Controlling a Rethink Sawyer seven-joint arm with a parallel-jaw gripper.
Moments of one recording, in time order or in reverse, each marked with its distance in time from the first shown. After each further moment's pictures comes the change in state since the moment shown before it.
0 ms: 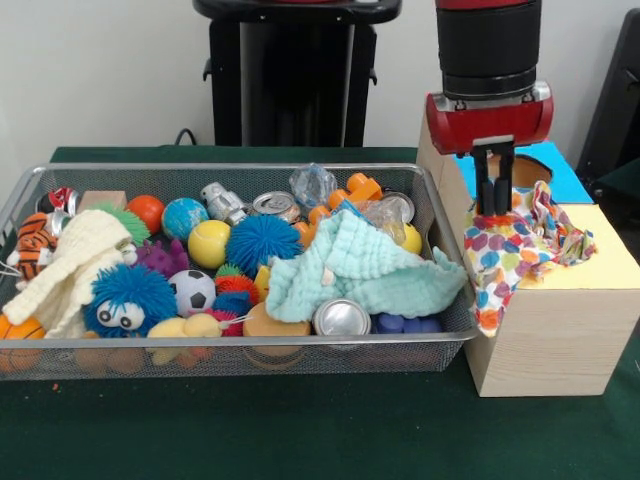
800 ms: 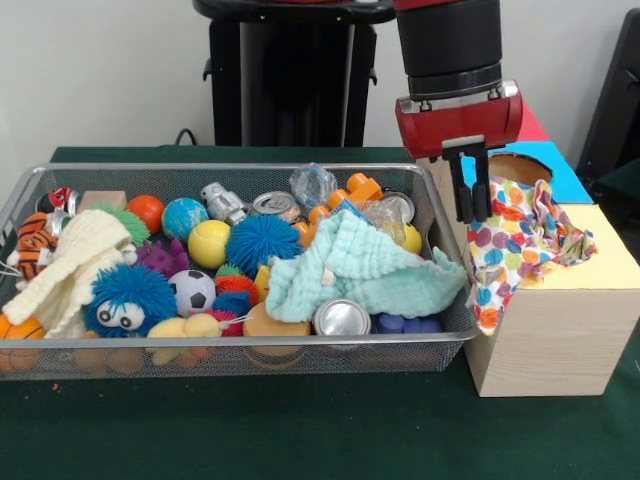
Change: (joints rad) arm -0.150 -0.019 0.129 0.098 -0.035 -0.158 0.000
